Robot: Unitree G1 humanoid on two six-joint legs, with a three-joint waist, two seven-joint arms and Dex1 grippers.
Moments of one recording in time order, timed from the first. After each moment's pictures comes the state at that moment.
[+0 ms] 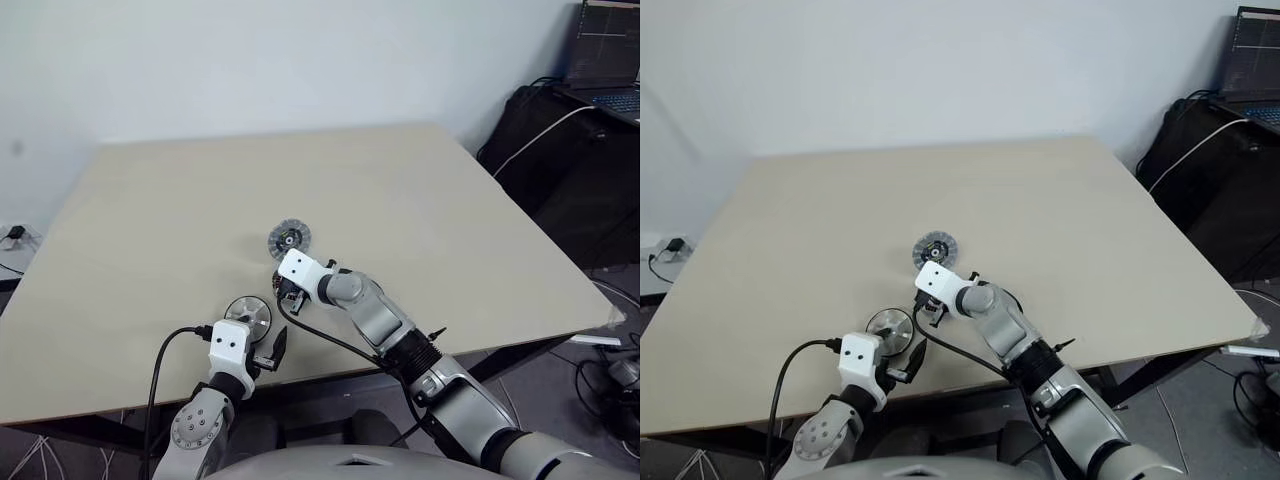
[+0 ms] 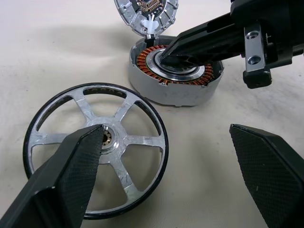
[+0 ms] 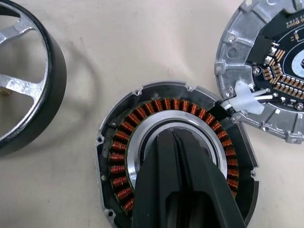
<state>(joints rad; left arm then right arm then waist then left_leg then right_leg) 0.49 0.12 -0.21 -0.32 -0.08 0.14 -0.22 -0.49 -0.07 0.53 0.31 -0.24 0.50 0.53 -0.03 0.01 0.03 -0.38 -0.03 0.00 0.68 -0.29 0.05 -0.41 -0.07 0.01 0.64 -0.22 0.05</state>
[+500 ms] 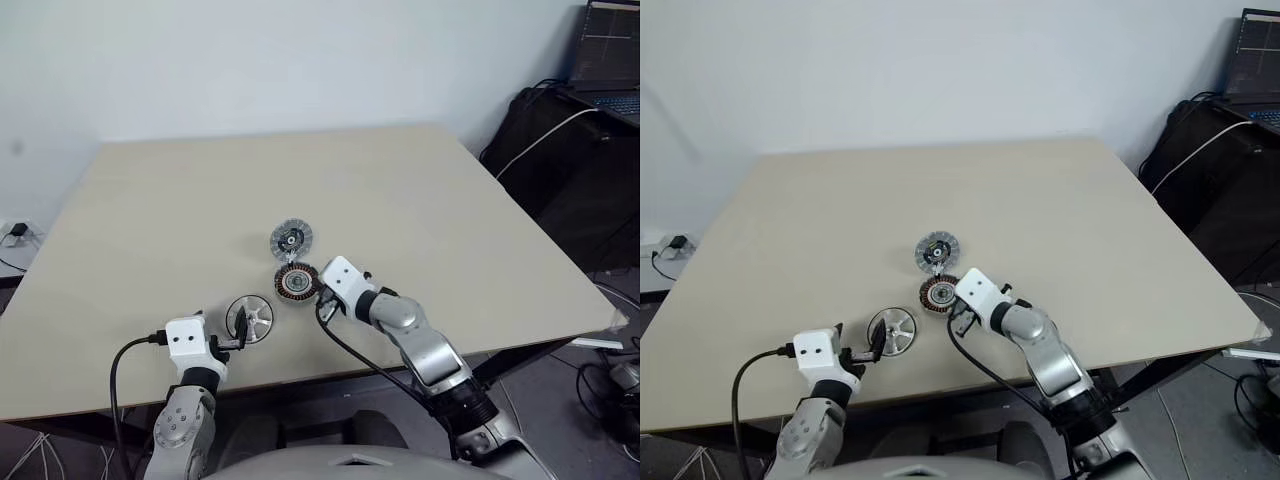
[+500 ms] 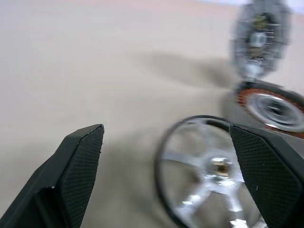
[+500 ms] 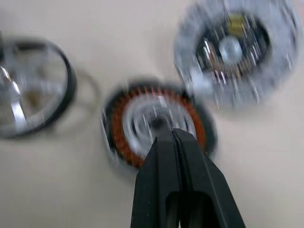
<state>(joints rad) 0.48 0.00 -0.02 -0.29 -0.17 0.08 -0.09 -0.17 -0.22 0.38 -0.06 -0.13 0.42 0.52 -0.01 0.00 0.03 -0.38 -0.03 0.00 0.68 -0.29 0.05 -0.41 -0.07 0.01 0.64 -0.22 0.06</state>
